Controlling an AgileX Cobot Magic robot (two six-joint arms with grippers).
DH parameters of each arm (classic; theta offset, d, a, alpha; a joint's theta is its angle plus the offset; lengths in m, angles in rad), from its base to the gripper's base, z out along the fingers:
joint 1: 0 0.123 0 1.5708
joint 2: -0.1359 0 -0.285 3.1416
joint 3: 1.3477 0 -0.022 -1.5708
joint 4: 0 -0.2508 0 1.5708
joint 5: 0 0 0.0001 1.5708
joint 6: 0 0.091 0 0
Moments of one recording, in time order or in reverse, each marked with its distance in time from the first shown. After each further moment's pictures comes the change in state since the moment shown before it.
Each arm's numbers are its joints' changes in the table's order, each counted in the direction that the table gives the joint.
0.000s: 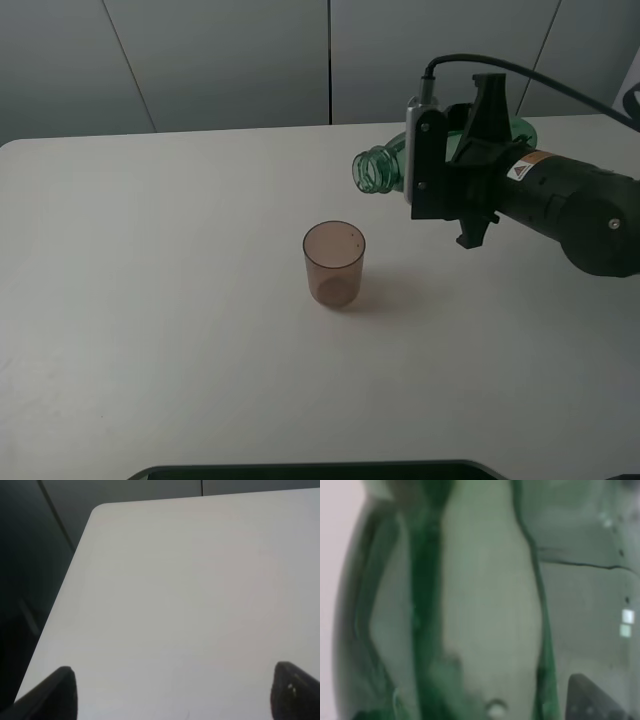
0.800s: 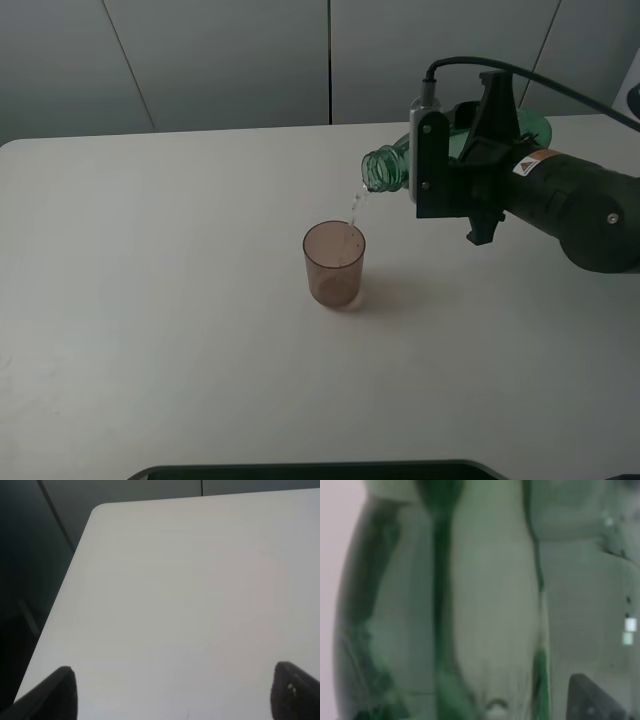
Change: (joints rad) left arm 0.000 0.002 0.000 0.000 0.000 -0.002; right arm 0.000 -0.002 -0.002 -0.090 -0.023 -0.110
